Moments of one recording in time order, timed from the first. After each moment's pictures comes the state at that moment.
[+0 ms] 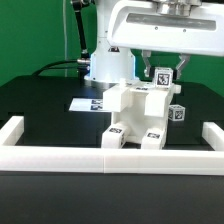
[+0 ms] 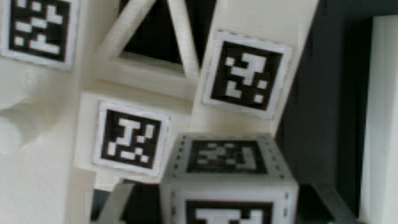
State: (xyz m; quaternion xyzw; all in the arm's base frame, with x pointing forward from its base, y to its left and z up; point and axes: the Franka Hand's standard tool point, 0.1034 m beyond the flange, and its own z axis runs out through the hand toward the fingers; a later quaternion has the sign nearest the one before) arm 0.547 0.047 0.120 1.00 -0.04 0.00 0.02
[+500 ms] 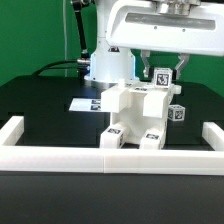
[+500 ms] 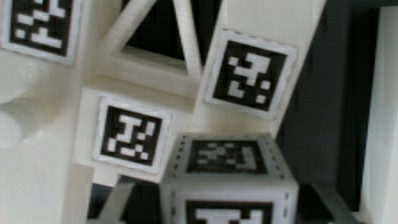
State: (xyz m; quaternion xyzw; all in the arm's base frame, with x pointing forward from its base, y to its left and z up) arm 0.551 0.045 0.120 1.00 -0.03 0.00 0.02
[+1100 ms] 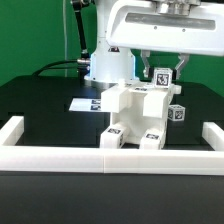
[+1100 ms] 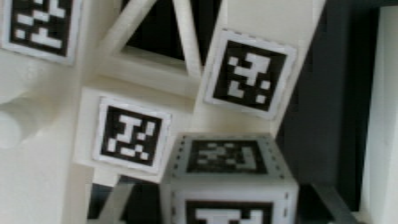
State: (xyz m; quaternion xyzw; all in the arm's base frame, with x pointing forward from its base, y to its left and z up) arm 0.551 0.045 0.120 1.00 -0.04 0.00 0.02
